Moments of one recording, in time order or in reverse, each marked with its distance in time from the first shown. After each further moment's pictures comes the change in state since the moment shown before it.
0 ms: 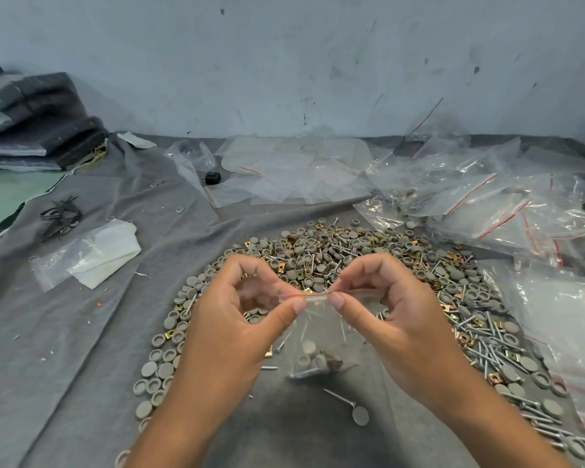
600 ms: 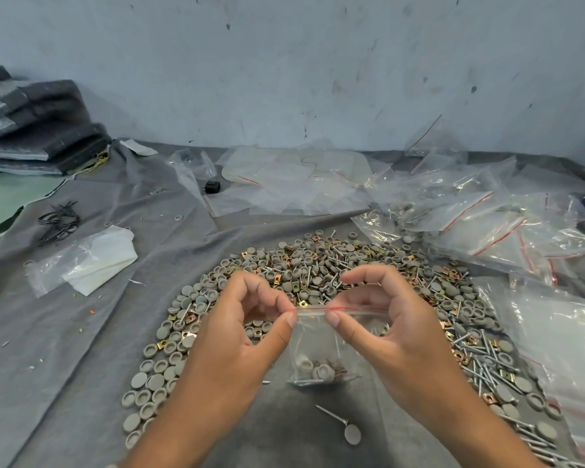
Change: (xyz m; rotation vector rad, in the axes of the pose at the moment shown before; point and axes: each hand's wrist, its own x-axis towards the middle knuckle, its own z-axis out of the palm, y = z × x) left_hand -0.001 -0.009 0.000 0.096 -0.048 0.063; right_hand 0.001 0.002 -0.004 -0.003 0.032 0.036
